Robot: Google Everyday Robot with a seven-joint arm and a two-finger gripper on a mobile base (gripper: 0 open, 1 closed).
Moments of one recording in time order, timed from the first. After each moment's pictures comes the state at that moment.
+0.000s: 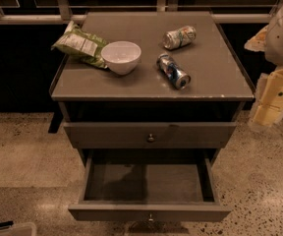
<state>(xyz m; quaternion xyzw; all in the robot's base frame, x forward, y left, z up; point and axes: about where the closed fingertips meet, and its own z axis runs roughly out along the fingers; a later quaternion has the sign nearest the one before) 0.438 -0.217 0.976 -0.60 0.78 -0.03 0.16</state>
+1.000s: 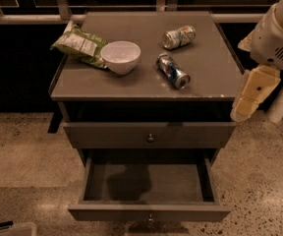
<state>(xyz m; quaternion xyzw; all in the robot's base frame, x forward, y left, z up) 0.475 -0.218 0.957 -0.57 0.80 -0.03 0.18</state>
